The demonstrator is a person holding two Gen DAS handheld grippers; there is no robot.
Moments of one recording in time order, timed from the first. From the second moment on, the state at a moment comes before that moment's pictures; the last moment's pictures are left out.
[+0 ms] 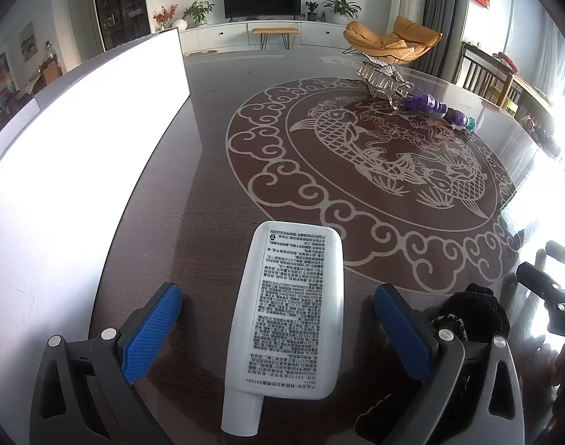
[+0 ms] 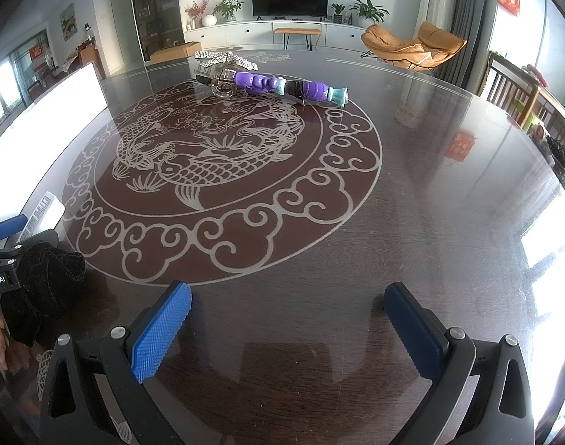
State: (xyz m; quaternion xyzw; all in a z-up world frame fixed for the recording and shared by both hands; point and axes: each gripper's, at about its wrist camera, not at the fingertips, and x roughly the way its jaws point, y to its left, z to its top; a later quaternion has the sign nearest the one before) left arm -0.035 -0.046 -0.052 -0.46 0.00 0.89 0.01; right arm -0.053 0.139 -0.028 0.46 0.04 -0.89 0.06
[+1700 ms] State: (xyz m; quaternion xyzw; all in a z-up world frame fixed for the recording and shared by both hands) left arm -0.036 -0.047 -0.052 -0.46 0.00 0.89 0.01; right arm -0.054 0.139 -0.028 0.46 0.04 -0.89 0.06
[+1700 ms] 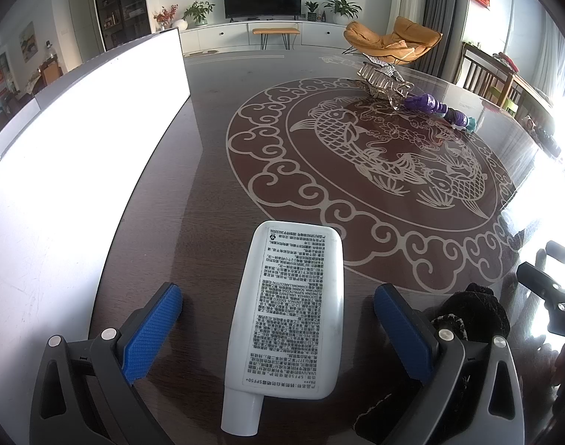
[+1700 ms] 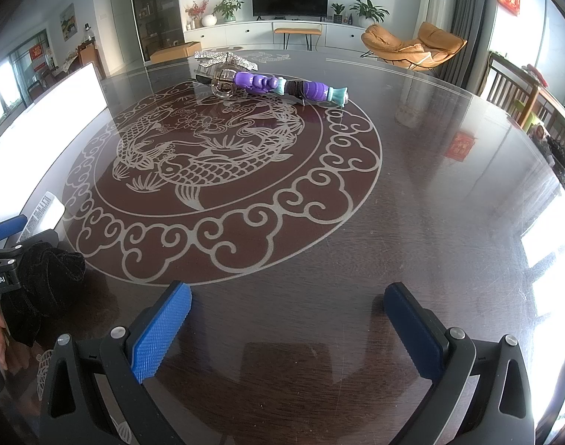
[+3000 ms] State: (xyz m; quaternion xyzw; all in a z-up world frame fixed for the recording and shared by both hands) left arm -0.016 -0.079 -0.042 -0.45 0.02 0.89 0.09; right arm -0.004 0.089 -0.010 0.46 -0.09 -0.86 0.20
